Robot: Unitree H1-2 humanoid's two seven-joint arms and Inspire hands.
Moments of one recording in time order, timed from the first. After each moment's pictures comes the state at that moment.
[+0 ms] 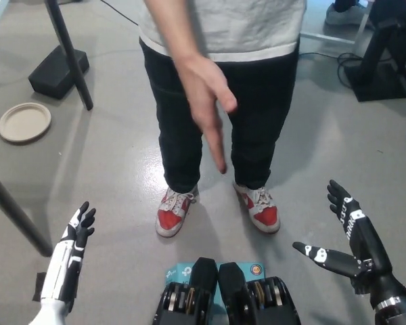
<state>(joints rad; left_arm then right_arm) 0.04 0.13 0.05 0.00 0.11 -0.15 -0.02 -0.08 -0.13 0.05 0.02 0.01 -0.04 0.09</state>
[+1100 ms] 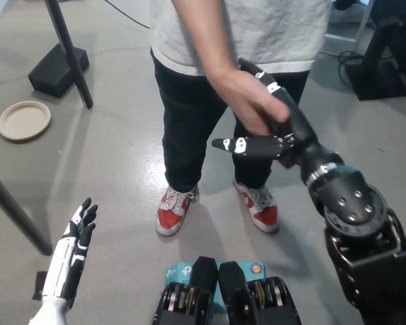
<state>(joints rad) 0.02 0.13 0.05 0.00 0.14 -0.17 -0.02 -0.61 -0.06 0.21 -0.03 -0.15 0.44 0.12</state>
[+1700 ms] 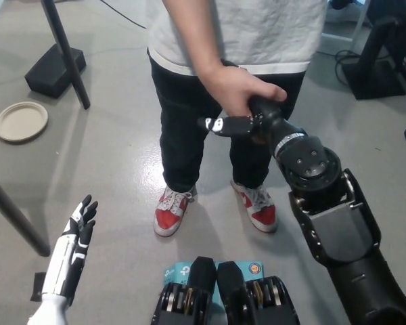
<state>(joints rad) 0.02 0.13 0.05 -0.01 0.14 -0.17 -0.02 -0.76 0.01 0.19 0.27 -0.18 0.41 0.06</state>
